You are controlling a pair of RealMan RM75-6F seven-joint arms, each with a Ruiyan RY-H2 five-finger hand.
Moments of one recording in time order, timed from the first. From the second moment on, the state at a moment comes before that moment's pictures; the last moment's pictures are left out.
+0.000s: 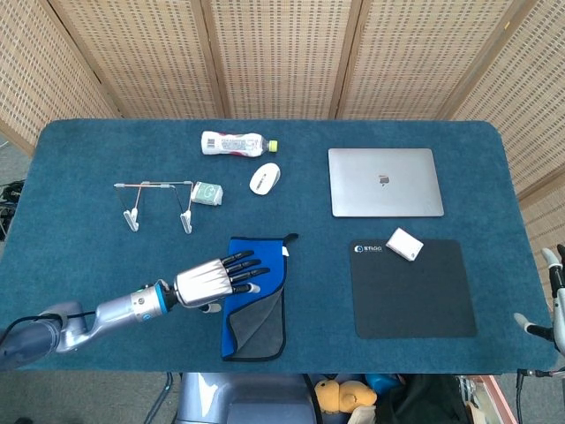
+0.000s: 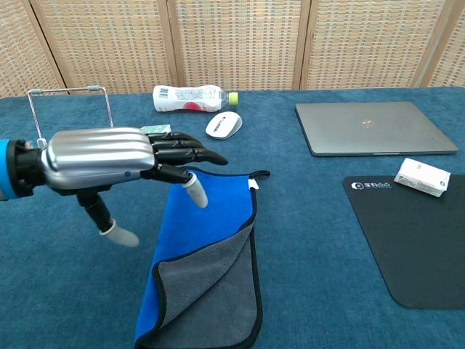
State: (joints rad) left arm -0.93 -1.51 0.28 -1.14 1.90 1.28 -0.26; right arm 0.04 -0.99 0.14 -1.78 -1.27 1.48 -0.13
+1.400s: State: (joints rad) left arm -0.89 -1.63 0.25 -1.07 1.93 1.17 -0.25; right arm 0.04 -0.98 0.14 -1.78 -1.26 1.46 -0.12
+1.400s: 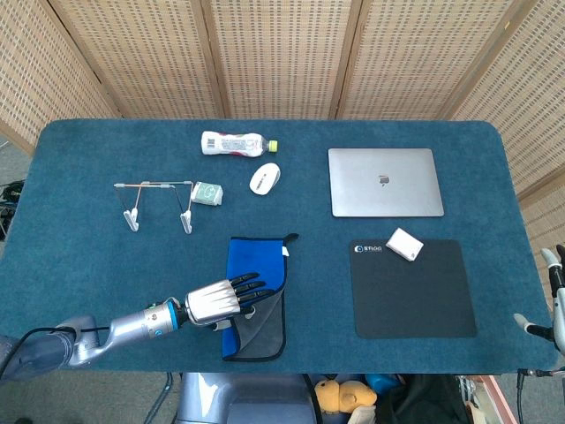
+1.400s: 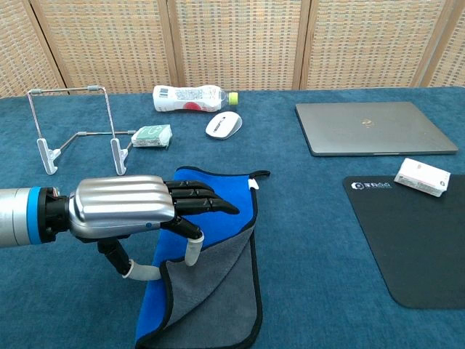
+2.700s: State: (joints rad) left arm -1.03 -1.75 0.17 -1.04 2.19 1.27 0.17; right arm 0.04 -0.97 0.13 -1.78 -1.28 1.46 -0.09
